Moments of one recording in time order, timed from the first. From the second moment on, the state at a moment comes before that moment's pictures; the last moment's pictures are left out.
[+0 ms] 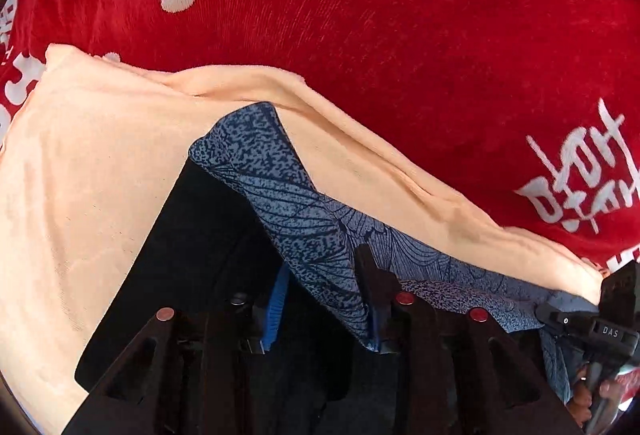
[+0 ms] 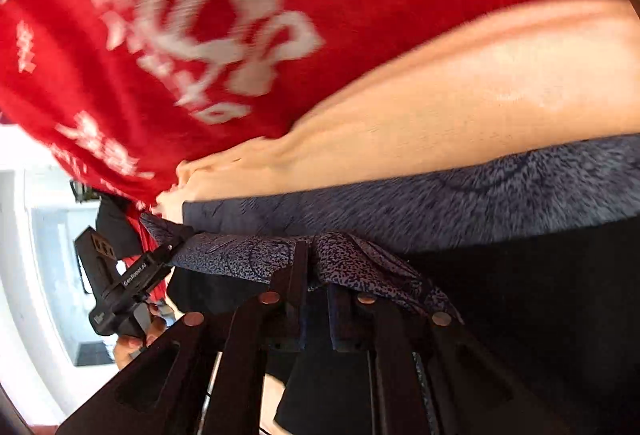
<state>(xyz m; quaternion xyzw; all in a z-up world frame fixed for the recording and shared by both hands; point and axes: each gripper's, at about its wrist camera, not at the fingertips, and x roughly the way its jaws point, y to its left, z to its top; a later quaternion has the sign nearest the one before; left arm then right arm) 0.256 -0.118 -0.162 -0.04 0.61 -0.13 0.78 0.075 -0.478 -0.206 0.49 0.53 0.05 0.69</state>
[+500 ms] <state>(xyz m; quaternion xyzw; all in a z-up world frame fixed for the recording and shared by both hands) 0.231 -0.141 -0.146 0.05 0.61 -0.10 0.79 0.089 -0.420 -0.149 0.33 0.58 0.10 0.74</state>
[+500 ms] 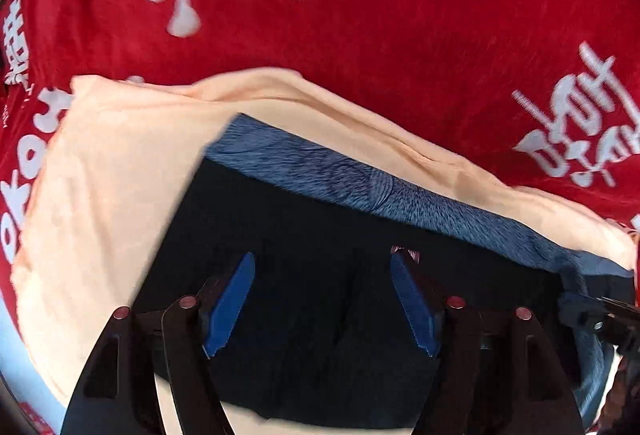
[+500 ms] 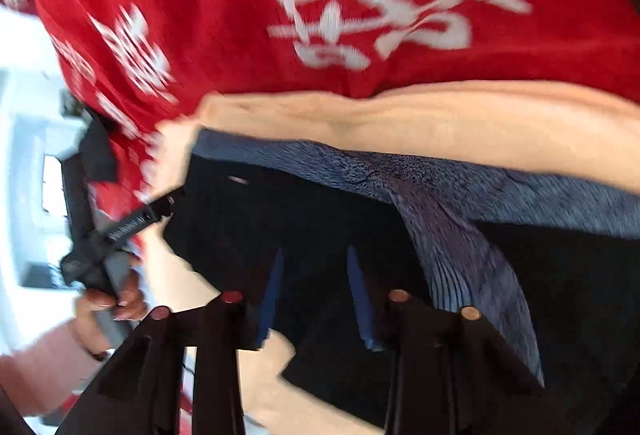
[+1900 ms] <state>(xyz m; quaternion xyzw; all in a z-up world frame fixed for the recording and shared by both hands) -0.081 -0.369 -0.126 0.15 0.64 -0.42 0.62 -0.396 -0.502 -0.146 0.51 0.46 -0.28 0.66</state>
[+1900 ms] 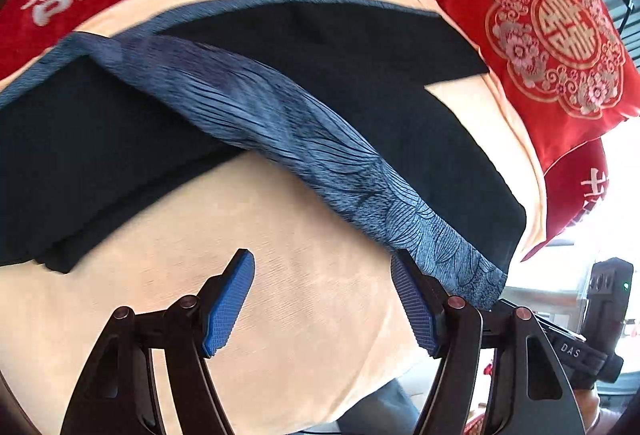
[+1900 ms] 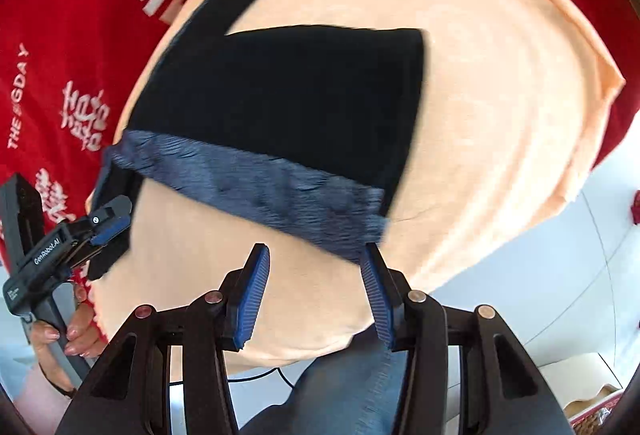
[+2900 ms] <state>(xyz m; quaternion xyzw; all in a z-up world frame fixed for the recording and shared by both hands) -0.027 -0.500 -0.064 0.06 0.61 -0.43 0.67 -0.291 -0.697 -0.060 0.48 0.41 -0.06 0.77</state>
